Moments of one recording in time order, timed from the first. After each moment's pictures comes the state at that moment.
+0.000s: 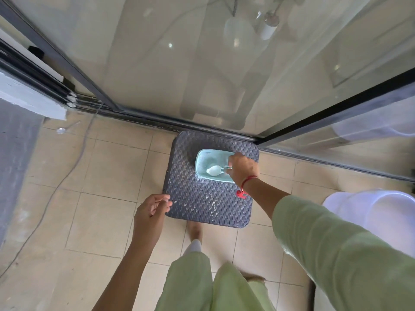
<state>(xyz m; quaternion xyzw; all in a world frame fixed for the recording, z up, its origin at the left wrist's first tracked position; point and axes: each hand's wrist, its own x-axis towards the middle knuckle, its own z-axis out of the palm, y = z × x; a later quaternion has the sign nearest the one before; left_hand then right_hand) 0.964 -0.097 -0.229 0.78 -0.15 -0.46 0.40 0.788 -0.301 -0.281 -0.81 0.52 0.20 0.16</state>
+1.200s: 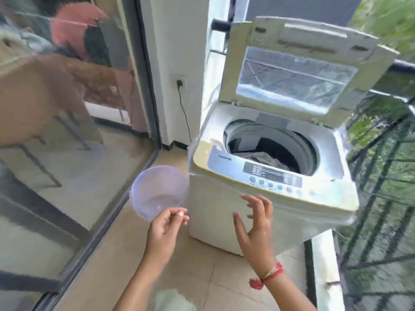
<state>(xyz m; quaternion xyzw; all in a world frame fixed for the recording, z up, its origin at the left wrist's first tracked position) 0.326 -0.015 0.019 0.28 -0.64 -0.68 0.22 0.227 0.156 0.021 -0.26 0.82 -0.49 -0.11</state>
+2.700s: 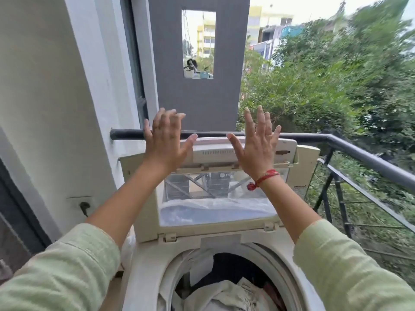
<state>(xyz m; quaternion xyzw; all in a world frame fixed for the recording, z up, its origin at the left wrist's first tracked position) -0.280 -0.100 0.262 -0.05 -0.91 -0.11 0.39 -0.314 0.119 0.246 -0.09 0.89 -0.16 -0.41</state>
